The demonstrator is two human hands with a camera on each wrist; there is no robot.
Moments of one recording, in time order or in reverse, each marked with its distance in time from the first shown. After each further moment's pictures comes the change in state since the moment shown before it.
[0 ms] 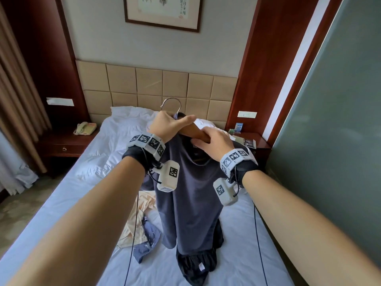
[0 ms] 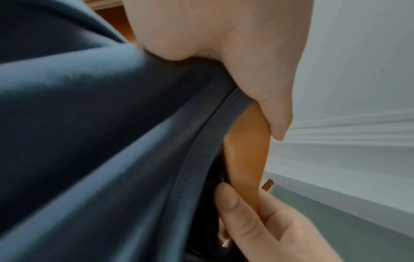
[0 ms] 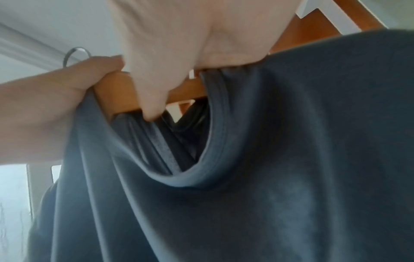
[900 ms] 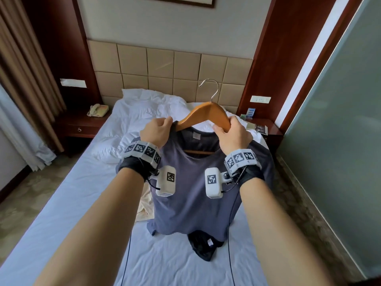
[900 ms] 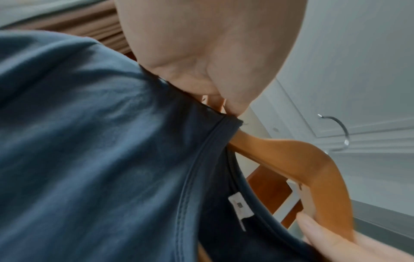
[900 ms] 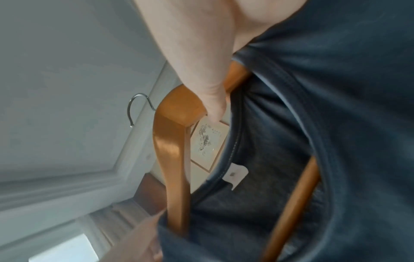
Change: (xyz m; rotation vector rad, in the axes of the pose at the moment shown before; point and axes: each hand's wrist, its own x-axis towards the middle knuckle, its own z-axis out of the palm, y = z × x) left_hand -0.067 -0.052 -0.040 0.333 0.171 -0.217; right_hand -0.039 -0.023 0.032 0.235 0.345 0.358
